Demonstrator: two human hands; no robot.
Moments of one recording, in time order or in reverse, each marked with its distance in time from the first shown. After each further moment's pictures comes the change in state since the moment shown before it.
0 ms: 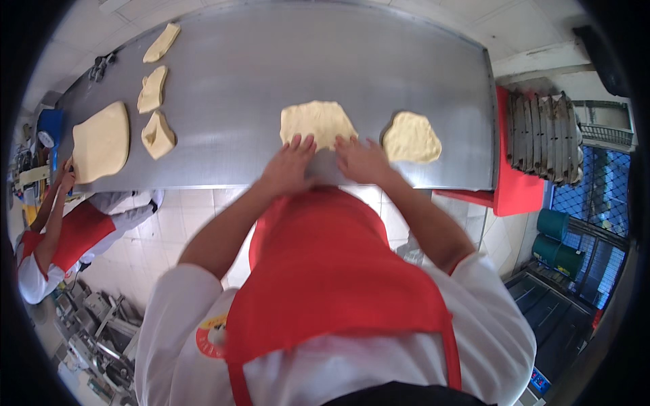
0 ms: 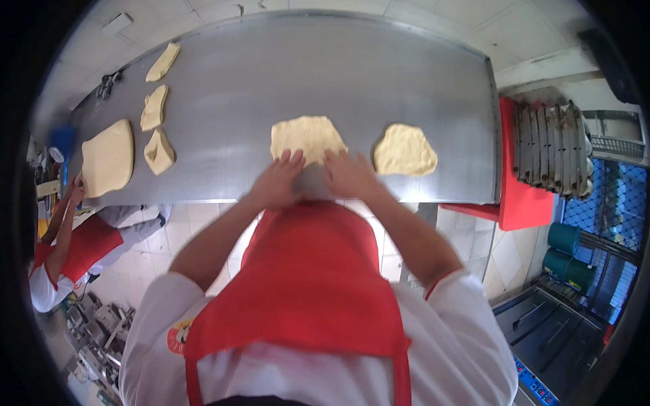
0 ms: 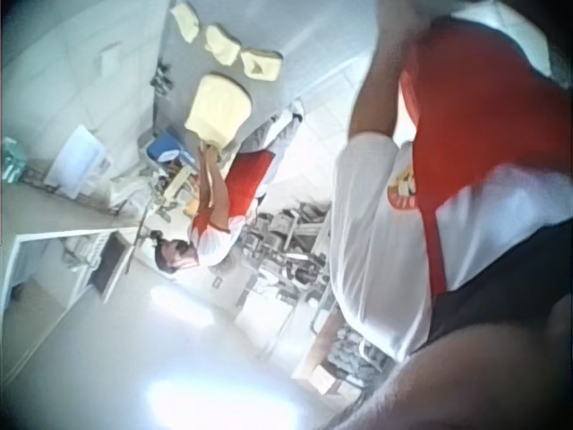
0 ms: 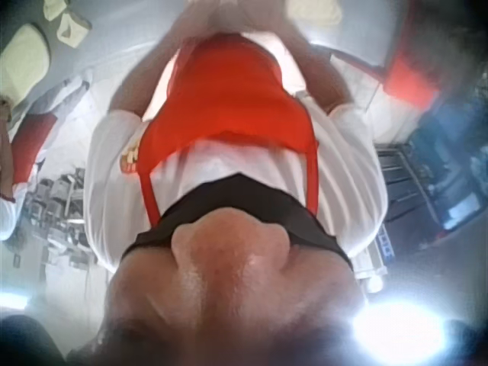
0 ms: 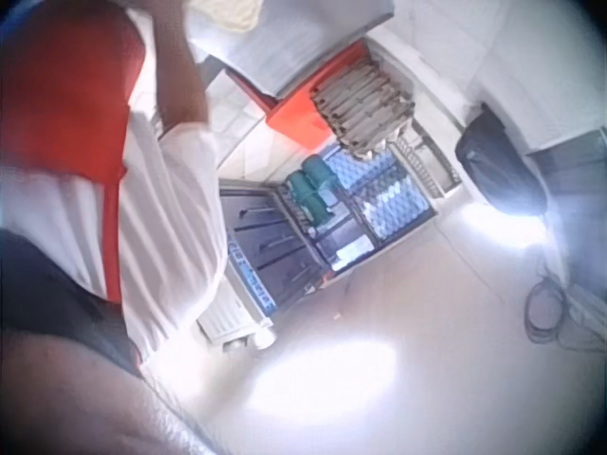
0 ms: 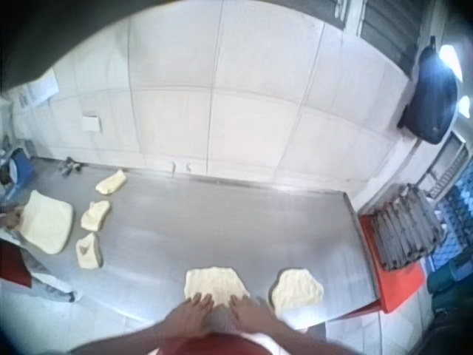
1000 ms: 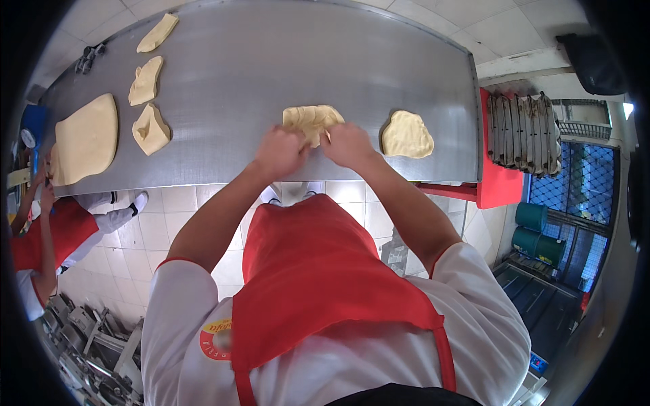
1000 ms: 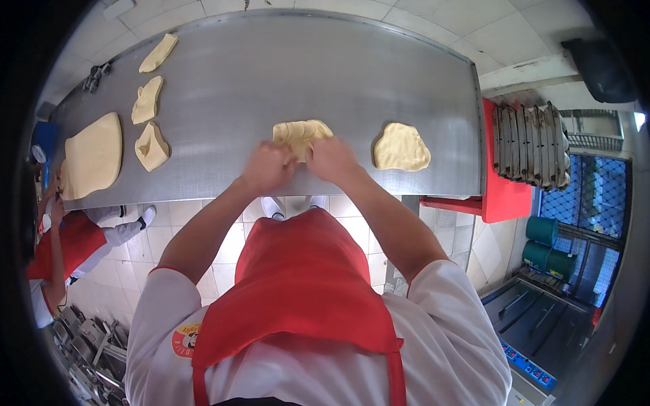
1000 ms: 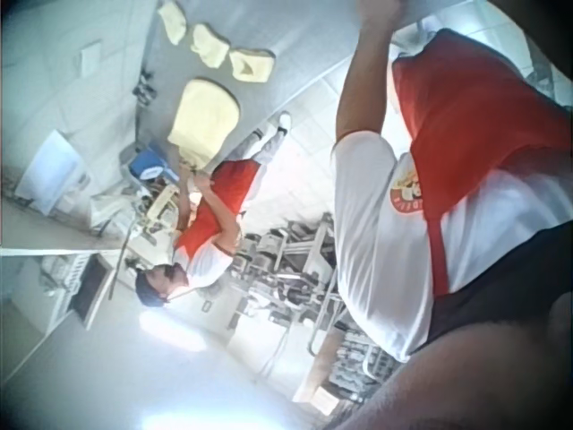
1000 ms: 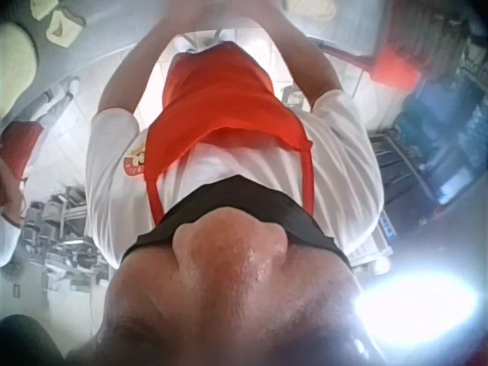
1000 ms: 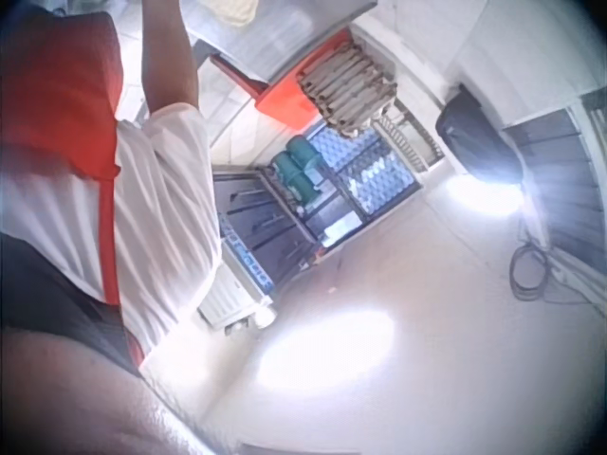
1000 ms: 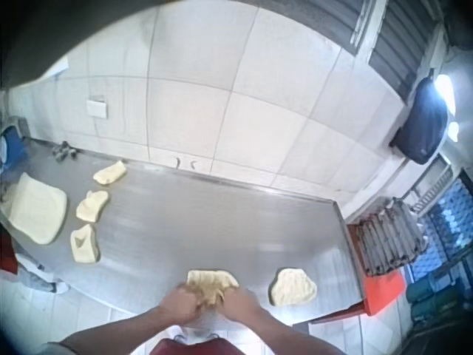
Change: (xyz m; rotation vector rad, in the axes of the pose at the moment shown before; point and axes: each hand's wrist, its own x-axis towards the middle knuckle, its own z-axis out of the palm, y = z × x) left_hand -0.005 -0.039 -0.048 -0.040 -0.046 -0.079; right_hand 0.080 -0.066 -0.063 0.148 -0.334 0.274
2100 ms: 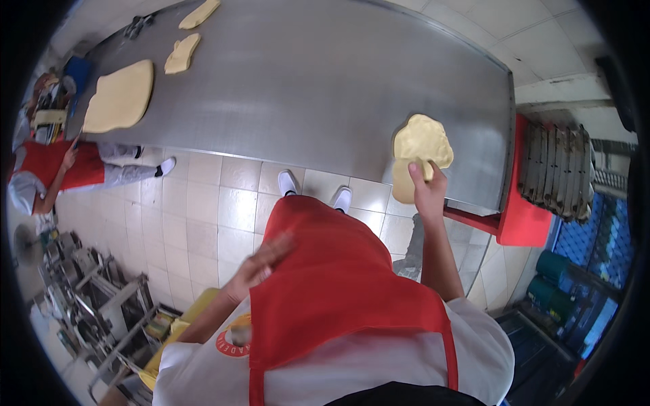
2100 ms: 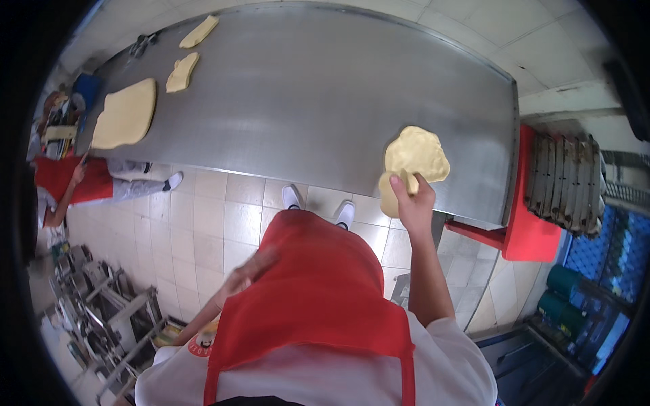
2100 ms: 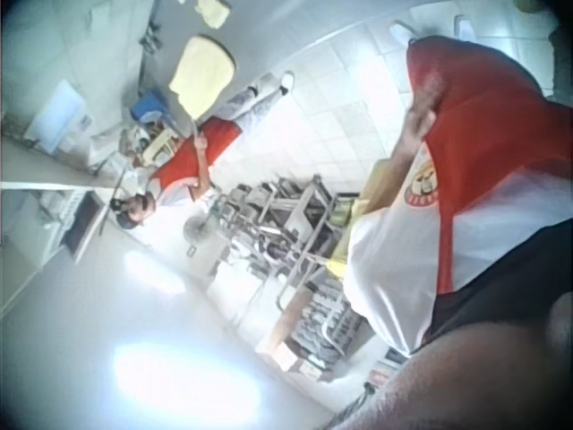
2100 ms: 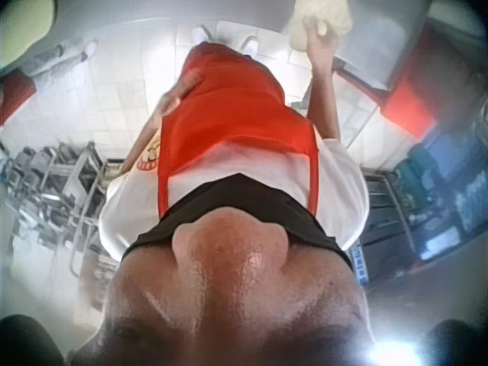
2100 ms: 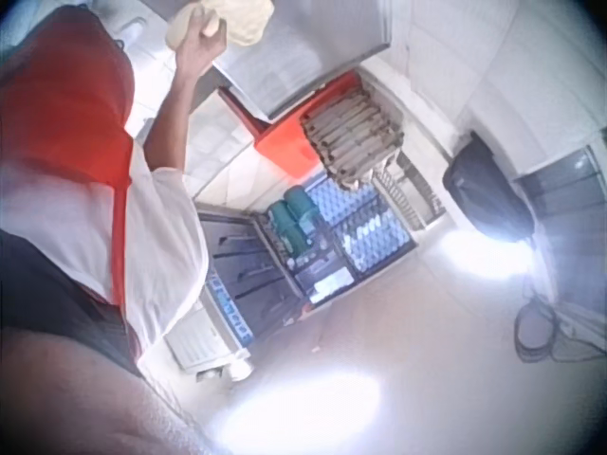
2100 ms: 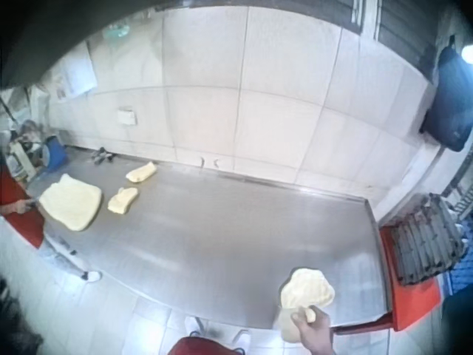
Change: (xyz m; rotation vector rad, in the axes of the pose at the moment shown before) left_hand -0.262 0.127 0.114 -1.071 0.172 0.010; right_hand -0.145 0.146 0.057 1.062 0.766 0.059
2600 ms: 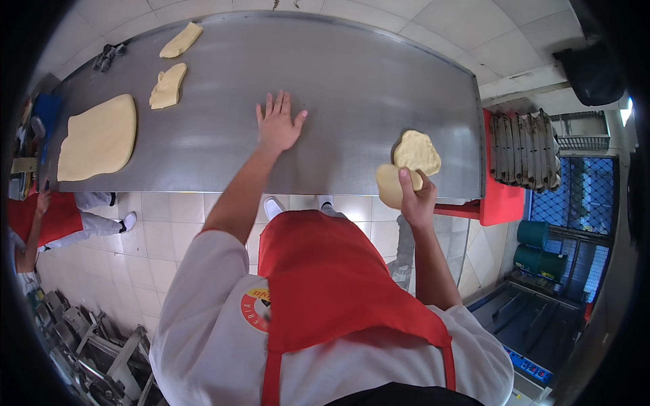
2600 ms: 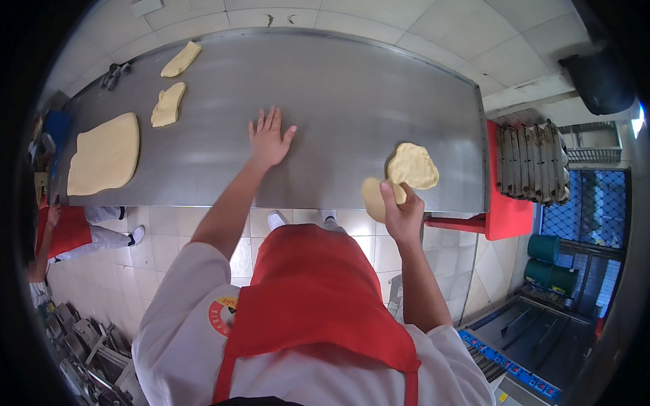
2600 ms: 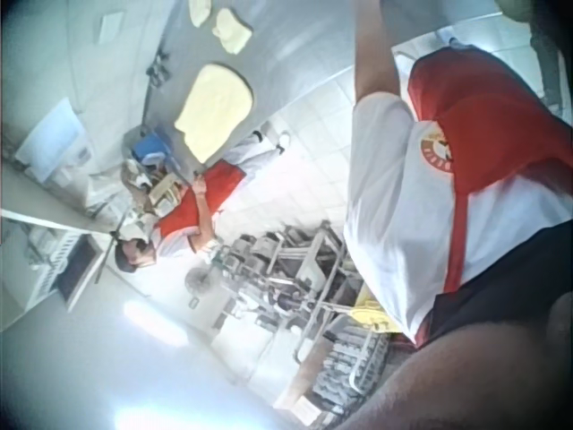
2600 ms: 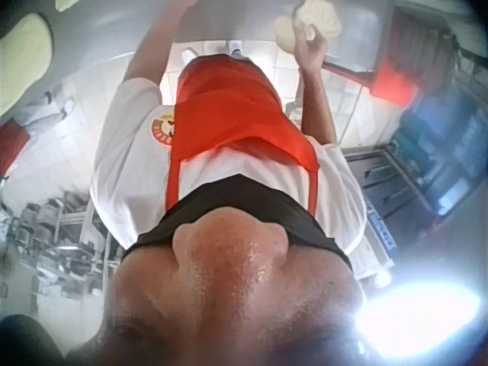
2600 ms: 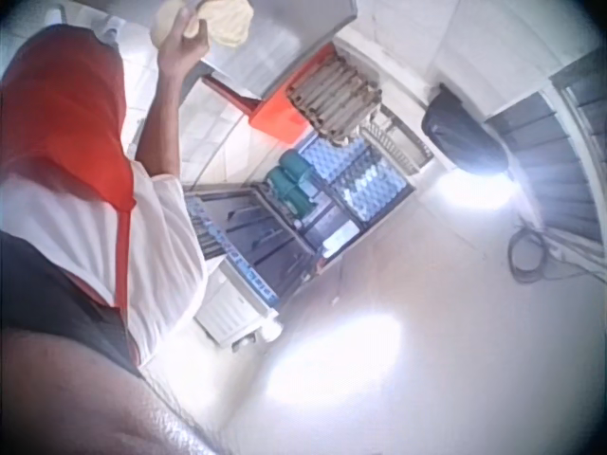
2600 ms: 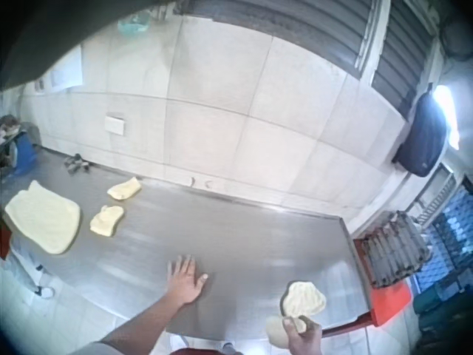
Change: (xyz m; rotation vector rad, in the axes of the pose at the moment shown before) left_hand 0.347 -0.063 -0.191 1.098 0.745 0.266; right_hand -0.024 -0.088 0.089 -0.198 0.180 -0.084
